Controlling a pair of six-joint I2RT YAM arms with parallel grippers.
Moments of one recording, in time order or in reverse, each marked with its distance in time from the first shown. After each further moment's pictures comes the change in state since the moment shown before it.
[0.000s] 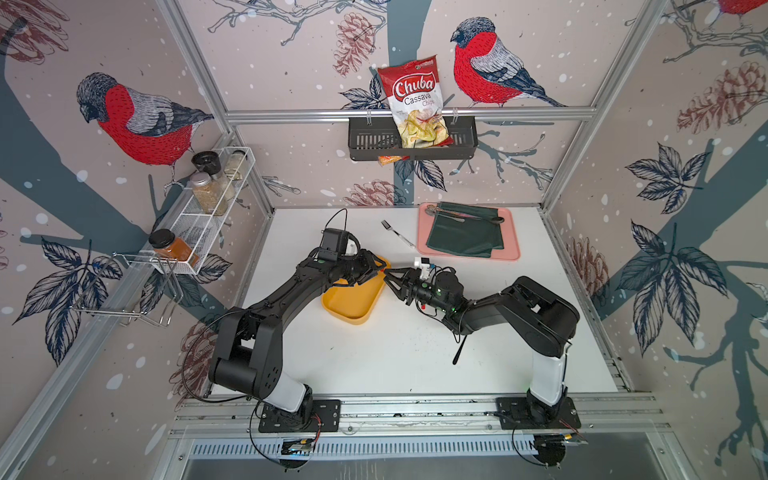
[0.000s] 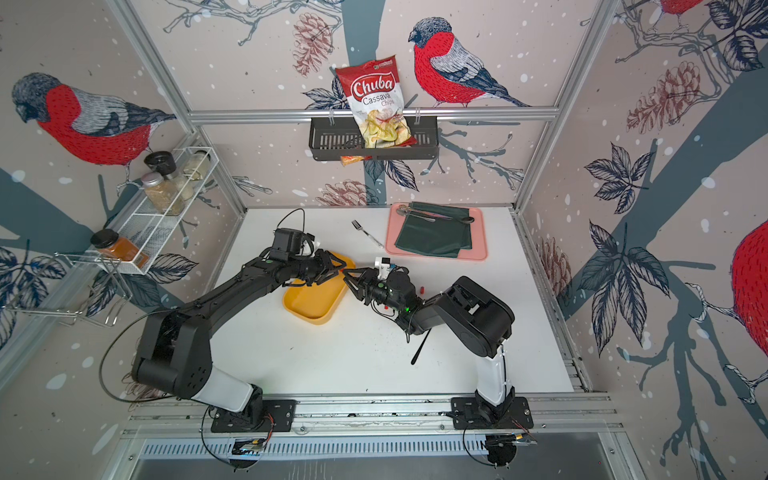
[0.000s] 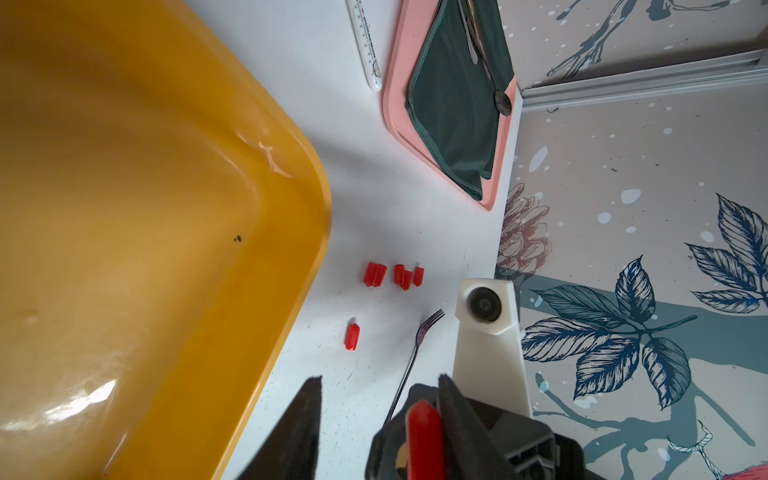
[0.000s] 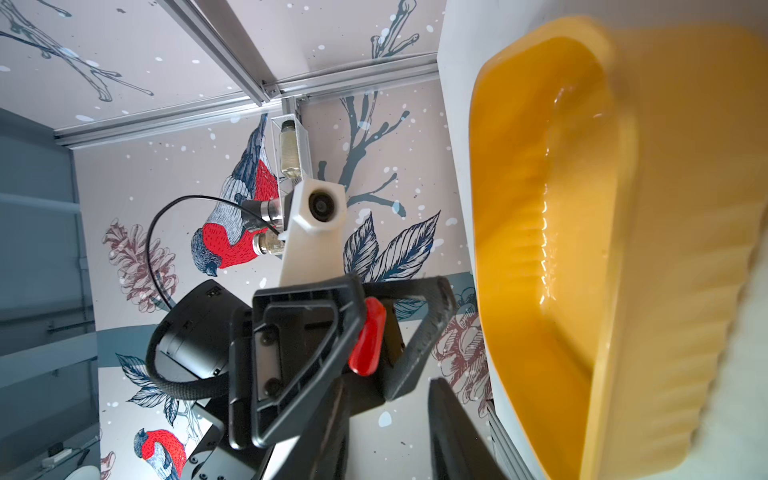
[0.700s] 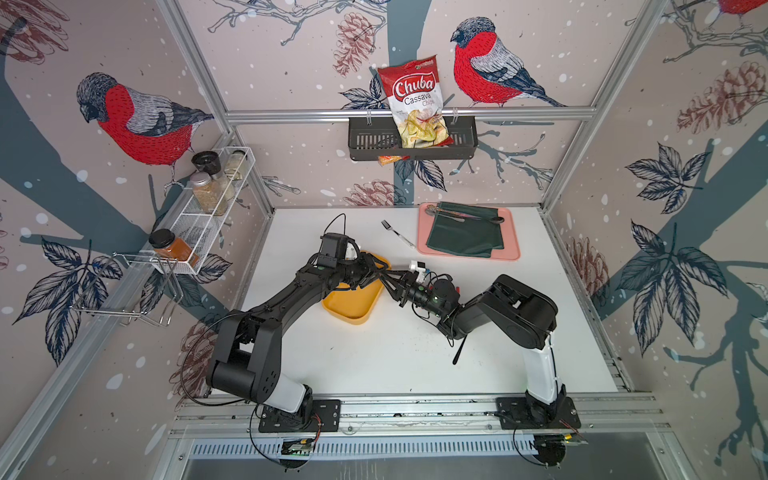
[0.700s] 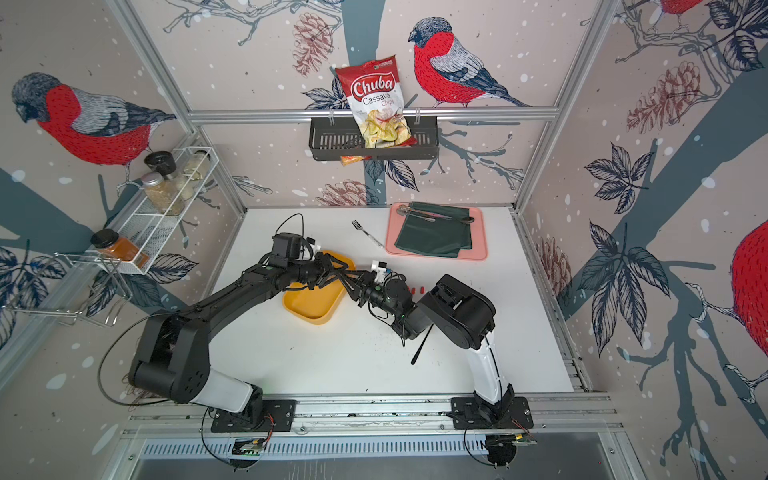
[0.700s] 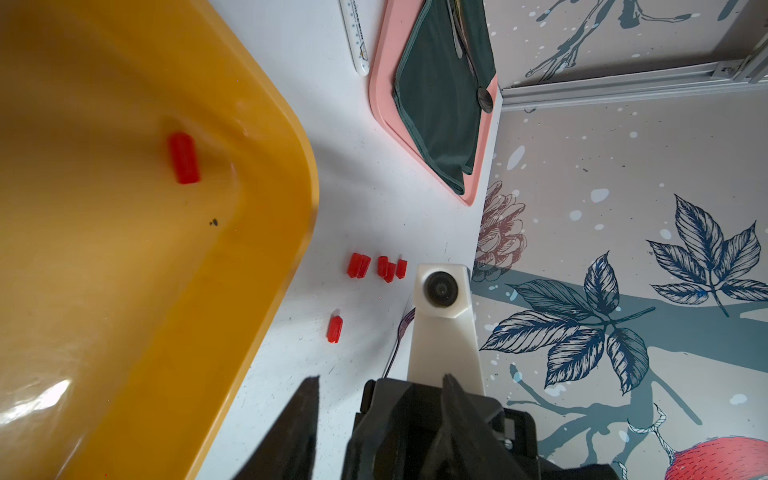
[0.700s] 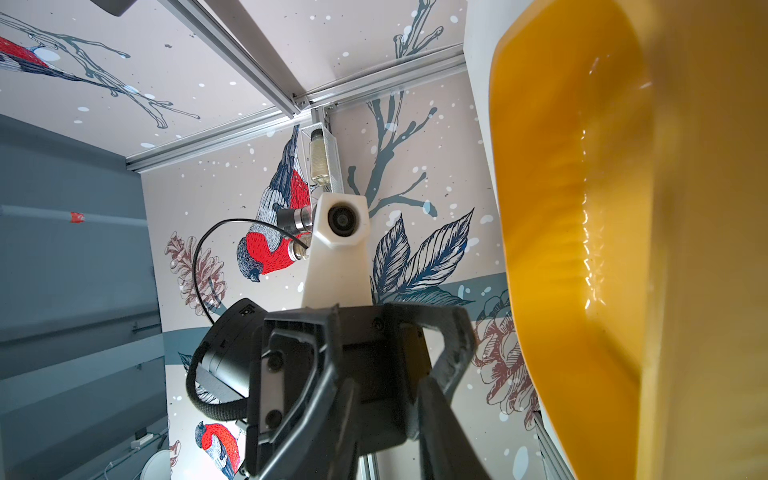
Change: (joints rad) left arm -0.001 -0.022 -0.062 0.088 0.038 -0.066; right arm 0.026 0.109 0.018 0.179 0.049 0.101
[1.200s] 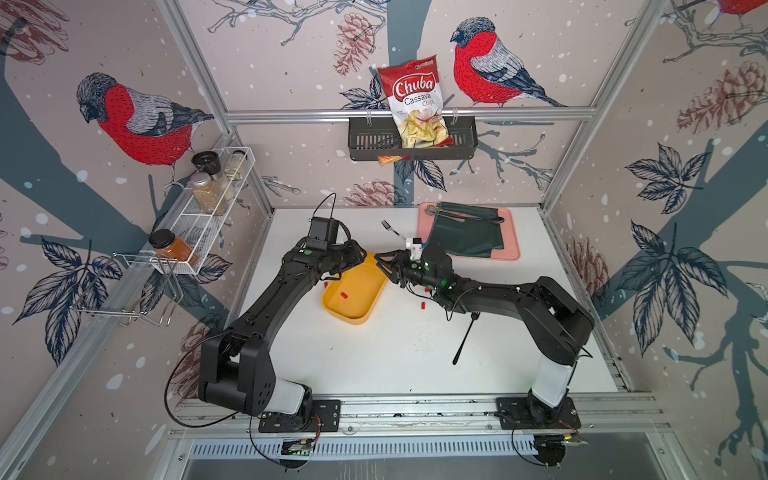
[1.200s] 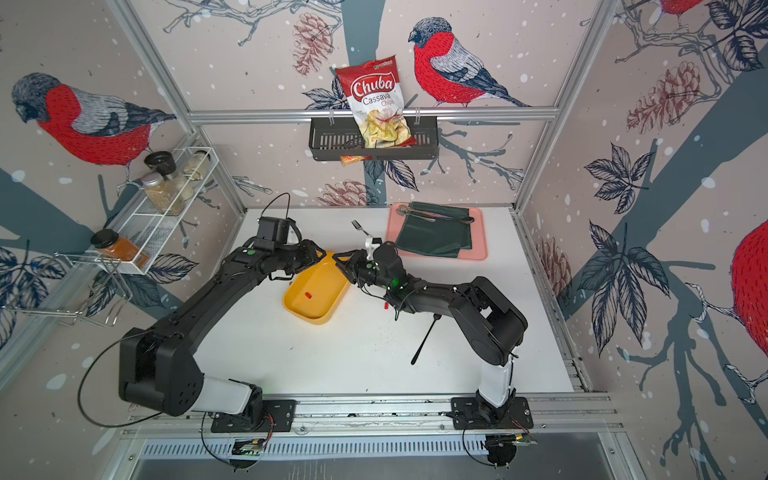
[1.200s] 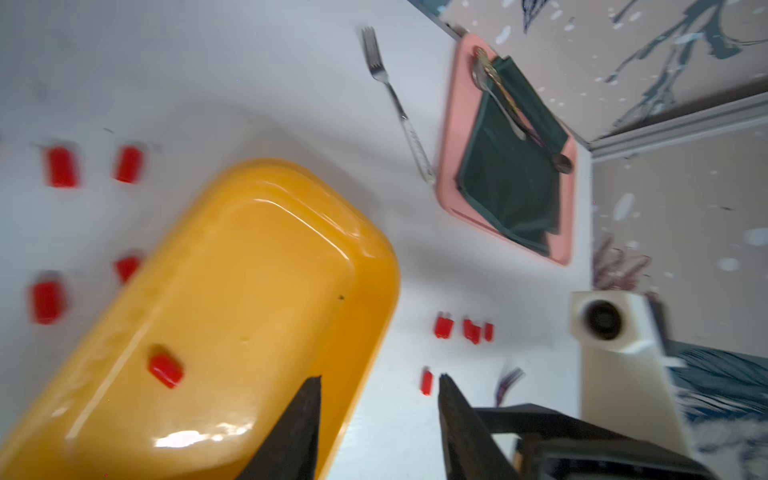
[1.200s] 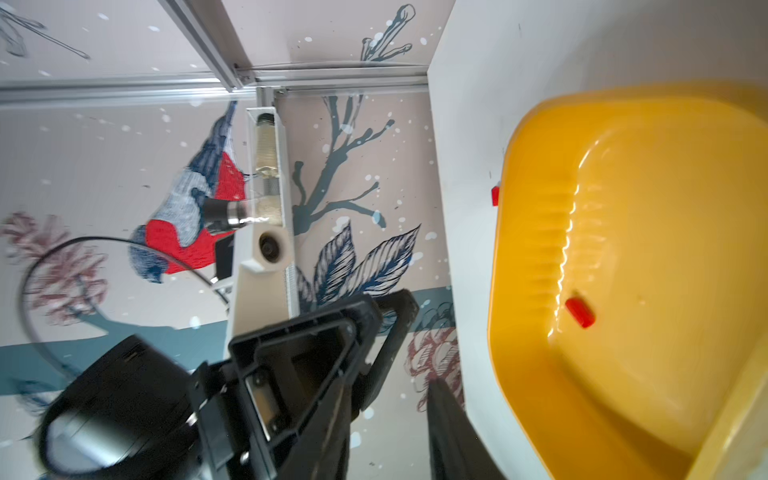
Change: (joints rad) left arm 0.044 -0.079 0.235 -0.404 -0.449 0.352; right arm -0.033 -0.219 0.345 -0.921 -0.066 -0.376
